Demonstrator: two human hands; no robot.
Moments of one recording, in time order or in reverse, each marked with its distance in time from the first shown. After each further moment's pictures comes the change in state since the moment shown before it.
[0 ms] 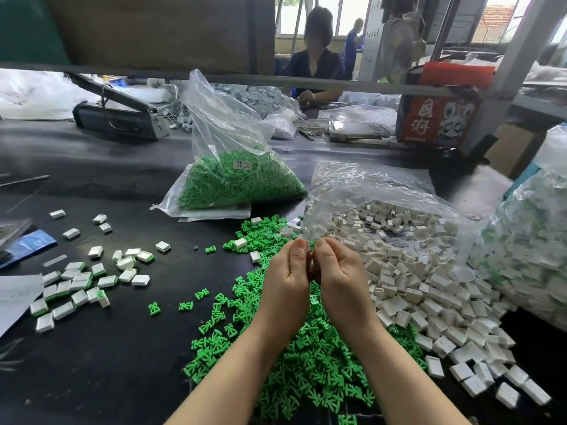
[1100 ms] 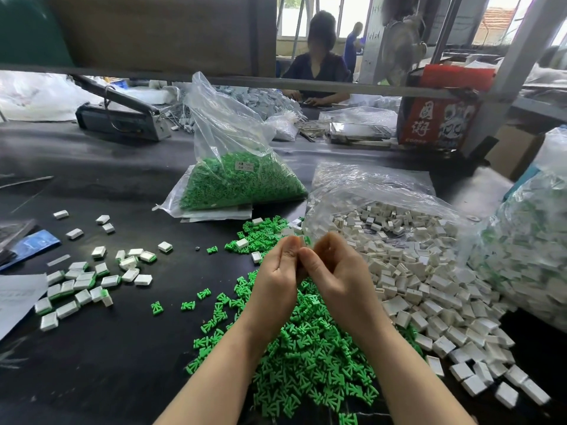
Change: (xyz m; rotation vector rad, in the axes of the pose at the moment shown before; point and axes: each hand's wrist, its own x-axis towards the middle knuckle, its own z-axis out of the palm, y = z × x) left_hand 0.006 -0.002 -0.014 -0.247 -0.055 -0.188; right_hand -0.001 0.003 -0.012 -0.133 -0.124 -0.110
